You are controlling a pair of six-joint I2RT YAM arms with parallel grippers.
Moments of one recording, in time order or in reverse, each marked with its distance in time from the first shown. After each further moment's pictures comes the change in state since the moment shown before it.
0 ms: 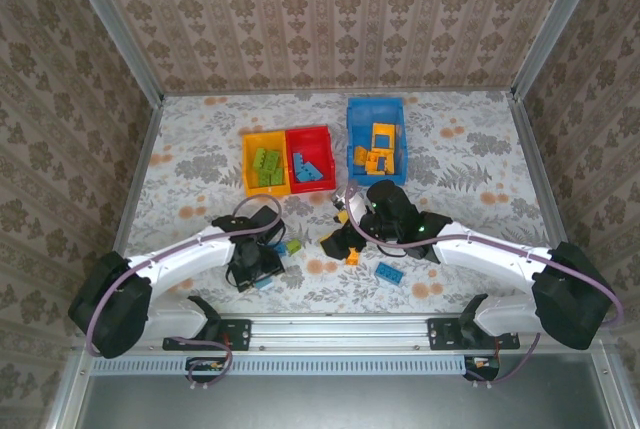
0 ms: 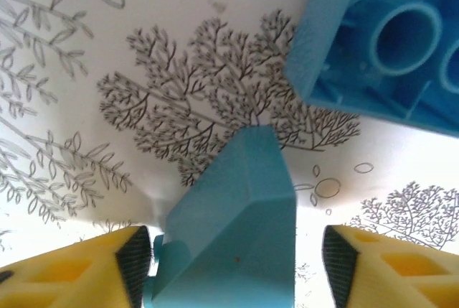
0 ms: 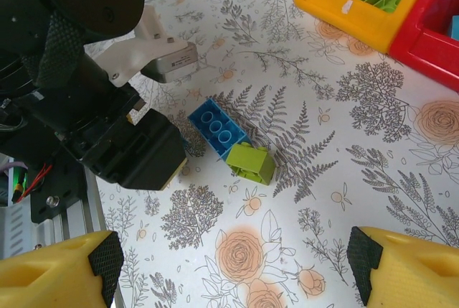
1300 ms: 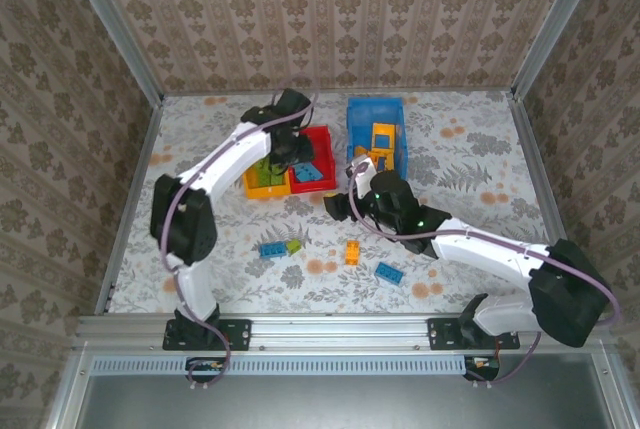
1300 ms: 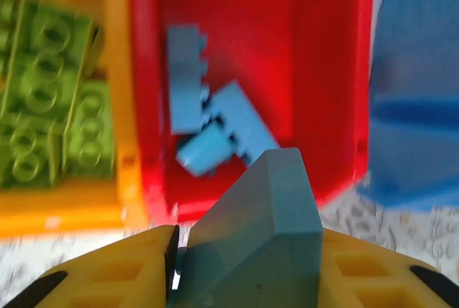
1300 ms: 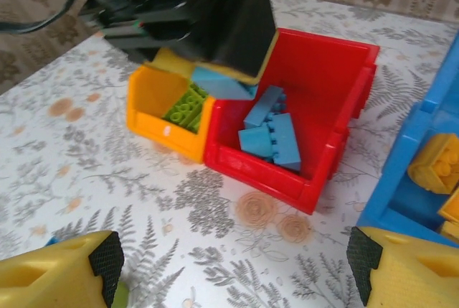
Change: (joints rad) left arm 0.190 0.681 1.110 -0.066 -0.093 0.483; right arm -0.028 0.037 0.038 0.174 0.473 0.065
